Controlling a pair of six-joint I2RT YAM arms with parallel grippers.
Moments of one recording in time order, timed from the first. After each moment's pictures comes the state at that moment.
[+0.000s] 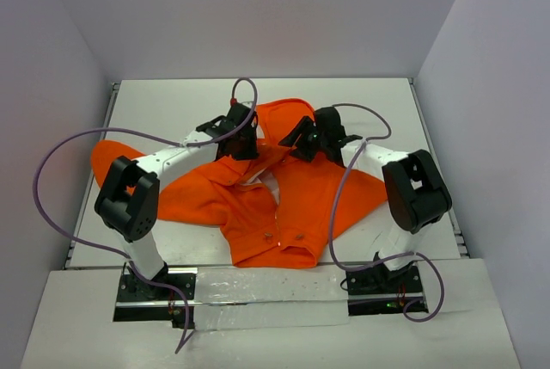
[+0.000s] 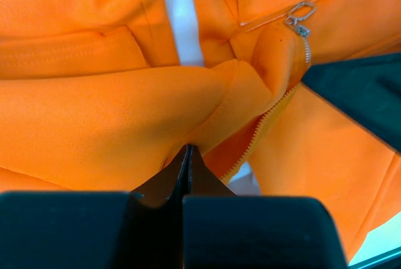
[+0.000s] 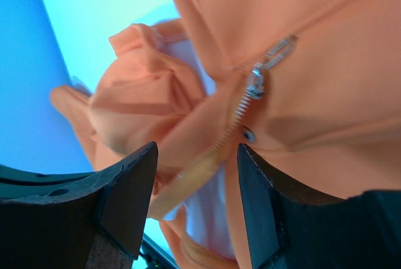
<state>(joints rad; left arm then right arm) -0.64 1.77 1.31 -0.45 -0.08 -0.57 0.41 1.73 1.01 0.05 -0.27 1.03</state>
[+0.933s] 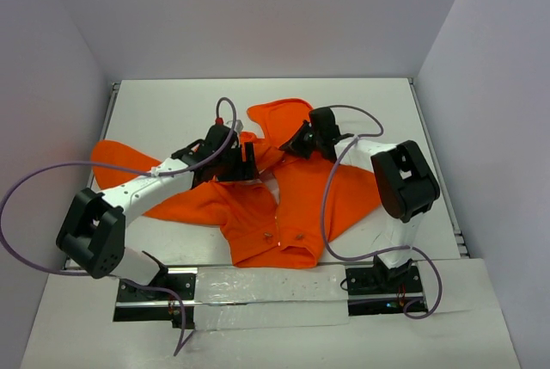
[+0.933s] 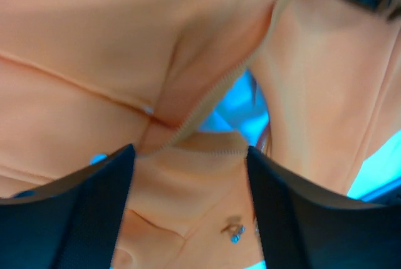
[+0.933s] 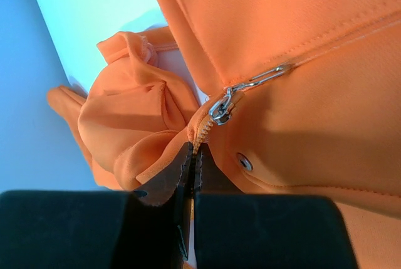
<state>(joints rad) -0.65 1.48 0.99 -0.37 0.02 -0.59 0.40 1.84 1.06 0.09 -0.30 1.05</state>
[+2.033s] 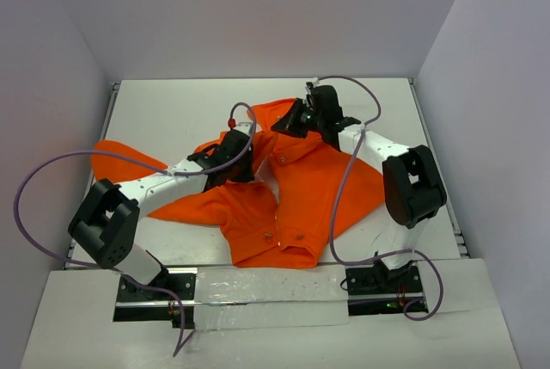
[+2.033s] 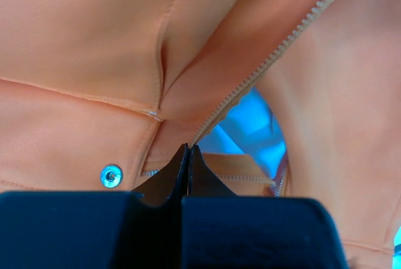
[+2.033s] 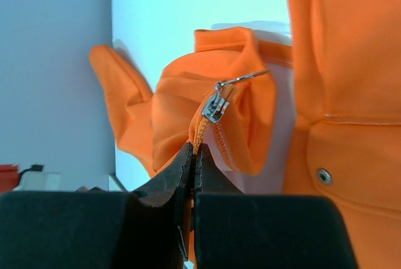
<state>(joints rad) -0.74 1.55 0.99 -0.28 -0.15 -0.54 0.40 1.78 1.22 0.04 -0.44 0.85</state>
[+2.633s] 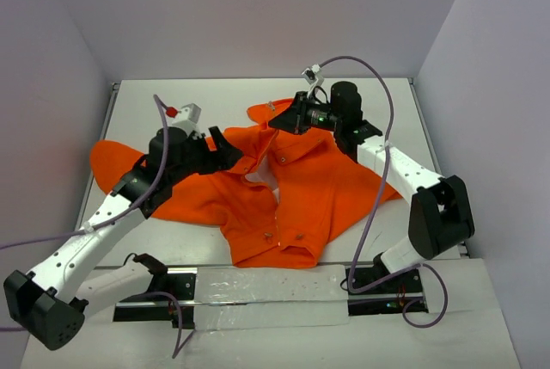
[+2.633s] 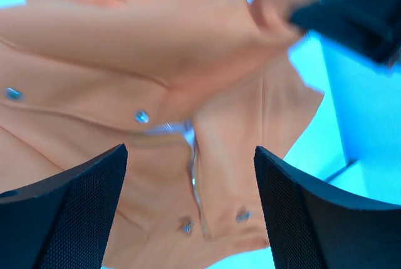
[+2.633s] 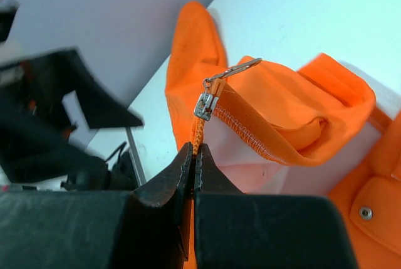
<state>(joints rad) -0.62 1.01 0.91 -0.35 0.00 -0.64 0.40 1.52 1.12 0.22 -0.73 0.58</state>
